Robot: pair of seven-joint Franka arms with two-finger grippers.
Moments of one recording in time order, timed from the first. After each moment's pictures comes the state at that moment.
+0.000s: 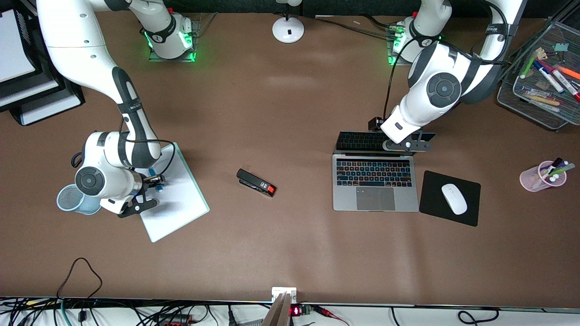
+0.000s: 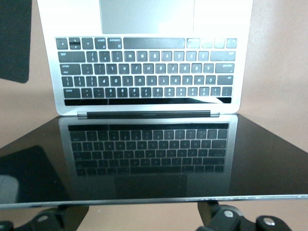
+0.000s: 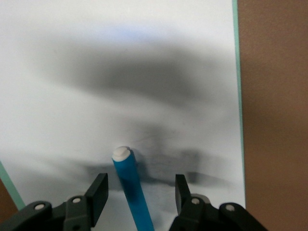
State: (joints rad) left arm 0.01 0.15 -0.39 -2.10 -0.06 2.09 -0.35; right arm 0.19 0.71 -0.14 -1.64 0.05 2.15 -0.31
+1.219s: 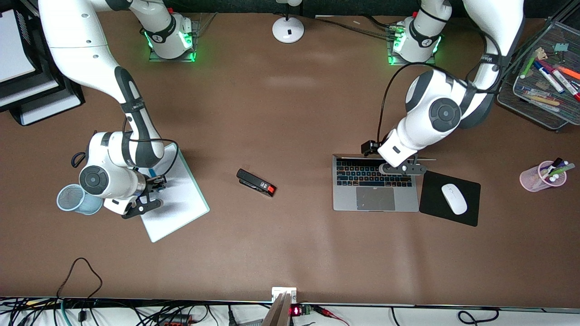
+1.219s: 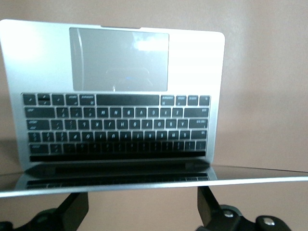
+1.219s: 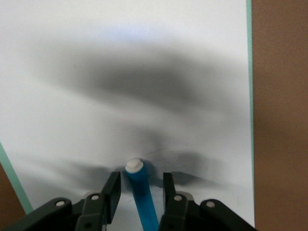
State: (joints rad) left arm 0.01 0.34 -0.38 -1.95 -0.06 2.23 -0.35; right arm 0.19 0.71 -0.12 -1.64 0.05 2.17 -0.31
